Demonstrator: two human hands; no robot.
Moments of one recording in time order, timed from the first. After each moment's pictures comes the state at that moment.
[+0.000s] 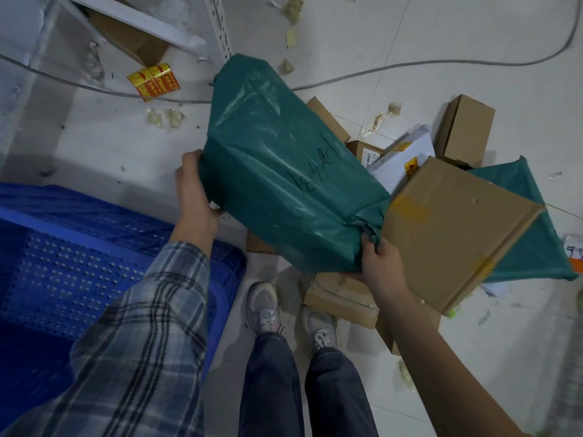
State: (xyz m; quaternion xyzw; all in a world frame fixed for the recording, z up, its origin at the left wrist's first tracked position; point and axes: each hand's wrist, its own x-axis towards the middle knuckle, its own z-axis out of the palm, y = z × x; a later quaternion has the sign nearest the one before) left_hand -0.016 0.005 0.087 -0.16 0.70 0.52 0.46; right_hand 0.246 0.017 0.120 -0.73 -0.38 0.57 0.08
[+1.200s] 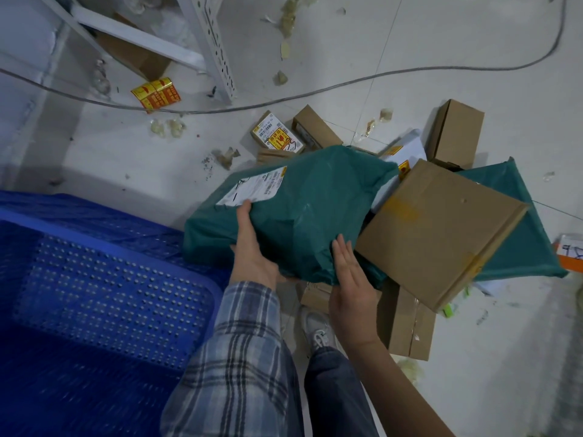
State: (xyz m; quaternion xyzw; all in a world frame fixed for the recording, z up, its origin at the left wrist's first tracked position) left_hand 0.090 -0.020 0.128 -0.37 0.58 0.42 0.59; right_hand 0.250 -0.049 0.124 -0.55 -0.79 0.23 0.14
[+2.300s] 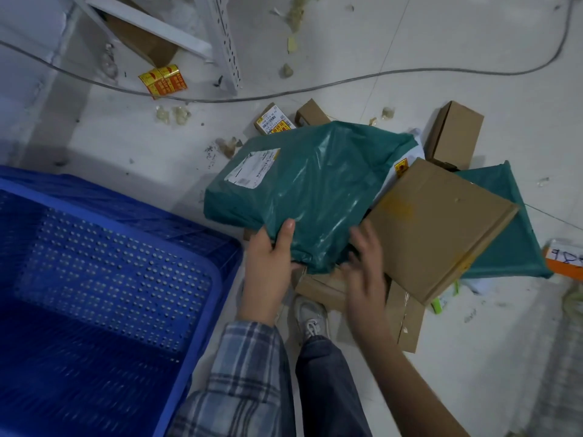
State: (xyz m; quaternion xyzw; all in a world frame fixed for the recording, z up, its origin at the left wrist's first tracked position) left_hand 0.125 -0.048 0.196 0.02 0.70 0.48 0.53; right_hand 0.267 -0.041 0.156 -0.59 -0.58 0.51 0.24
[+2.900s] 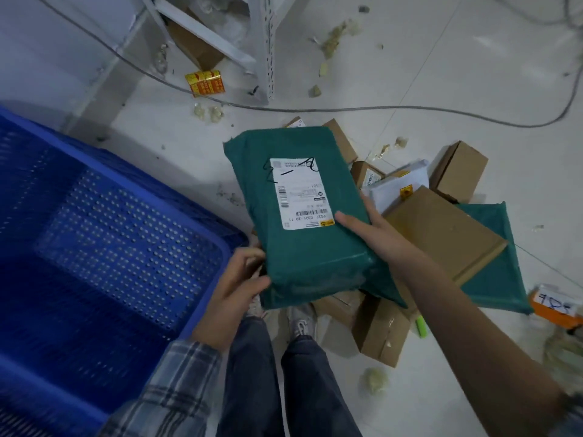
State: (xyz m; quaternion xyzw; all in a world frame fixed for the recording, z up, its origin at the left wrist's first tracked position) left_hand 0.112 -0.150 0.210 0.10 0.59 0.57 0.56; right_hand 0.250 0.056 0.223 -0.53 -0.43 0.73 -0.05
